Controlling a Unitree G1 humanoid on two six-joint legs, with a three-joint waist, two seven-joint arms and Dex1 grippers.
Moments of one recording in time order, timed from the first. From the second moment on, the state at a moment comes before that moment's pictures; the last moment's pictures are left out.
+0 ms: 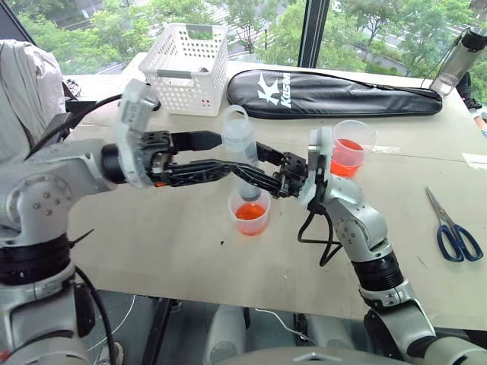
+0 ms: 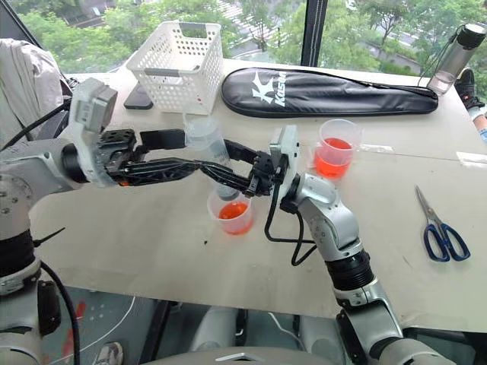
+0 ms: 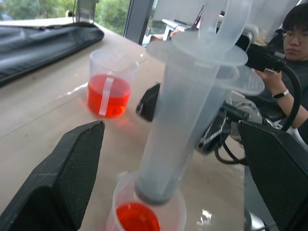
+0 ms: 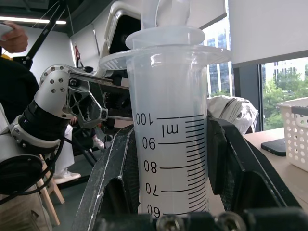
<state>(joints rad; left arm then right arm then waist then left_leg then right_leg) -0.58 0.83 0.29 -0.31 -0.99 1.09 -0.98 -0.51 -0.05 0.22 -0.14 0.51 0.25 0.86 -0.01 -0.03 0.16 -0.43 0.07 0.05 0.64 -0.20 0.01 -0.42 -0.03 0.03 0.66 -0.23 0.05</state>
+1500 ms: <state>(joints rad) -0.71 0.88 0.42 0.02 -1.13 1.12 -0.81 -0.54 -0.27 0.12 -0.30 0.54 0.37 0.81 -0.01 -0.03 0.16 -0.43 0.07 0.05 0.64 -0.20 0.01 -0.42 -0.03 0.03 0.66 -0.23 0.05</state>
